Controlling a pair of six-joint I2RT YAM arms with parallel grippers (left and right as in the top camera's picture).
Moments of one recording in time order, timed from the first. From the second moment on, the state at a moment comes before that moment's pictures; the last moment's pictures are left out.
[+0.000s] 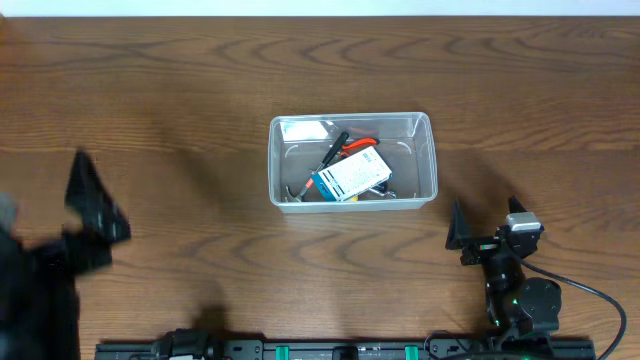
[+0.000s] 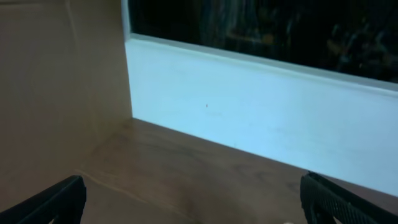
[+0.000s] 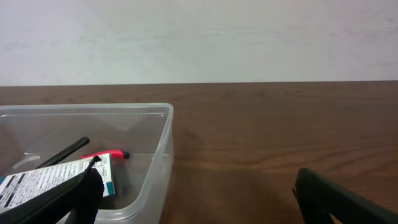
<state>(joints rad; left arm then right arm) 0.06 0.74 1.63 -1.03 -0.22 -0.15 0.08 0.01 0.01 -0.07 -0.03 0.09</state>
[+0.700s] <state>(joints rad) 0.06 0.20 0.84 -0.90 -0.22 -0.24 0.08 0.01 0.01 -0.07 -0.03 0.09</state>
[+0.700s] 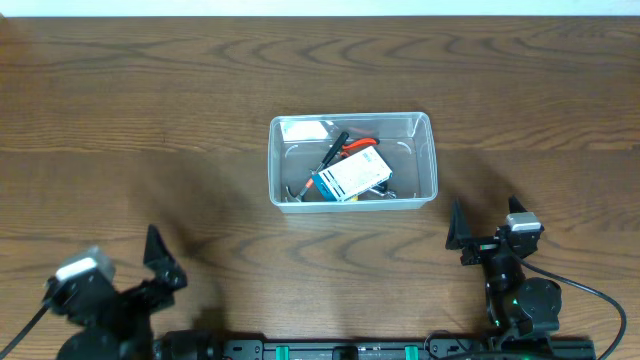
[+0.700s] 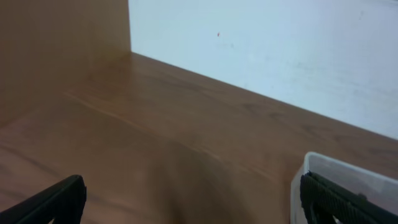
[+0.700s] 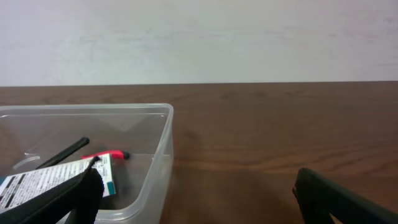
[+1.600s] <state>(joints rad) 0.06 0.09 0.24 -0.31 -0.18 -0.27 0.08 0.01 0.01 -0.07 -0.03 0.09</state>
